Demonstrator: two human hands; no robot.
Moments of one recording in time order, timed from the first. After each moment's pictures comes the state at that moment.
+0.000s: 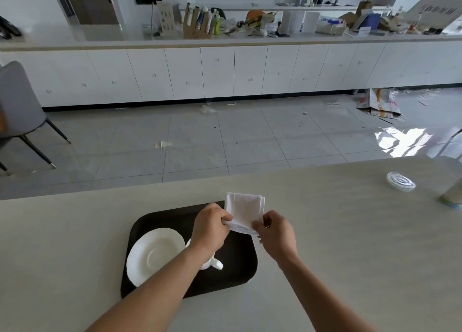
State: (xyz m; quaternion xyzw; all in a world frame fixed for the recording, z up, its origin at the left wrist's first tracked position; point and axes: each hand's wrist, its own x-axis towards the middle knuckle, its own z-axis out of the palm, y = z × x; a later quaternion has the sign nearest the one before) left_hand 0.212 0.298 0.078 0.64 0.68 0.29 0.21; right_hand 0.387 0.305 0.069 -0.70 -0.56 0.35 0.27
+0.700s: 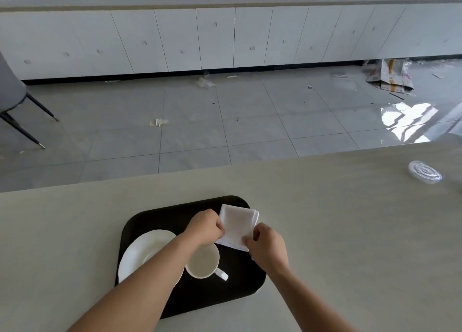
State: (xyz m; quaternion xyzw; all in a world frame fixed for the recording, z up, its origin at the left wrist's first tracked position) left_hand 0.173 0.359 0.022 0.63 0.67 0.02 0.38; right_hand 0.353 0.326 0.011 -0.72 -0.57 0.37 0.13
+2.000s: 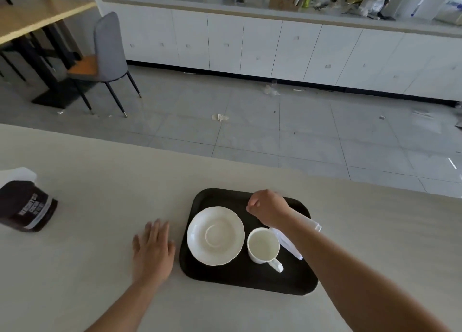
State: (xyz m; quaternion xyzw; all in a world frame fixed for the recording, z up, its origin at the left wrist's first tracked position) left_hand -0.007 0.154 -0.043 0.46 0.89 0.07 0.06; right_hand 0.215 0.372 0.057 -0.50 -0.81 0.31 -0.01
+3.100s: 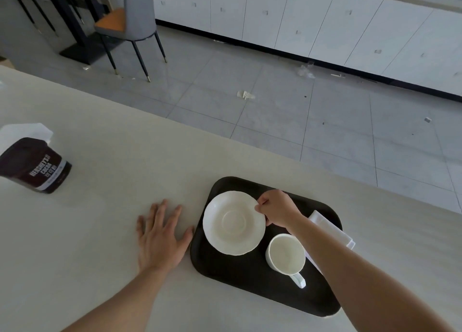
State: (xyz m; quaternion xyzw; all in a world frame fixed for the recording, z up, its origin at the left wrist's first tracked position) left_hand -0.015 0.154 -0.068 0.39 0.91 0.08 0.04; right_hand 0.176 0.397 -0.013 -0.49 -0.78 0.39 -0.08
